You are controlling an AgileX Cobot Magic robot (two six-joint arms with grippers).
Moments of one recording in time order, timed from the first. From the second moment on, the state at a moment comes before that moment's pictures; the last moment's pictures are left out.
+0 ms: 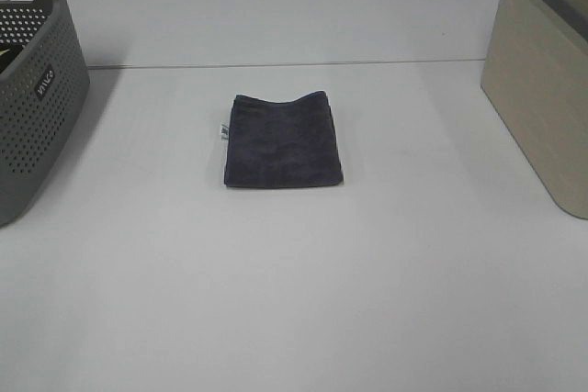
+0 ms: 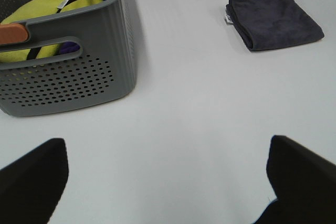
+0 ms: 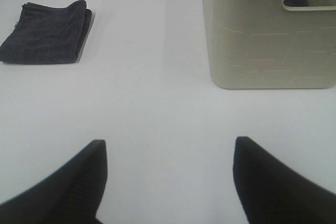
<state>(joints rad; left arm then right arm) -0.06 0.00 -0.50 -0.09 1.05 0.10 0.01 -0.01 -0.50 0.05 1.07 -0.06</state>
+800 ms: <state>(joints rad) -0.06 0.00 -0.50 -0.09 1.05 0.10 0.01 -0.01 -0.50 0.05 1.07 -0.06</state>
